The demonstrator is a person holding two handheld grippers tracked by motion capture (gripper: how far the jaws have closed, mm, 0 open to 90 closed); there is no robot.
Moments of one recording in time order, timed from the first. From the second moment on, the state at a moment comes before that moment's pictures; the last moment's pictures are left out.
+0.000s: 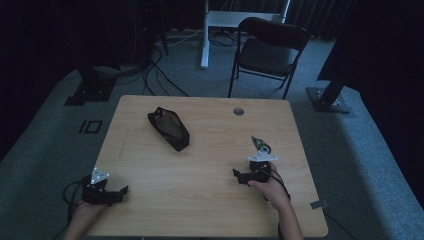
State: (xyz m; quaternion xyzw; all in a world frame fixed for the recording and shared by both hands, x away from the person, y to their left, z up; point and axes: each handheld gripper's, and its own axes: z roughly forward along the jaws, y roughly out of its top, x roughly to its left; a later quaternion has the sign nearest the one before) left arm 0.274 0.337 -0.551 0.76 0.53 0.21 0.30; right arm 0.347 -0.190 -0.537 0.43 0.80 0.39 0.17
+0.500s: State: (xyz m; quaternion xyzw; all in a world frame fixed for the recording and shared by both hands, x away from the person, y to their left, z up) left arm 0.274 0.337 -0.551 0.77 0.53 0.21 0.30; right arm 0.365 -0.151 -0.529 0.41 0.79 0.41 0.17
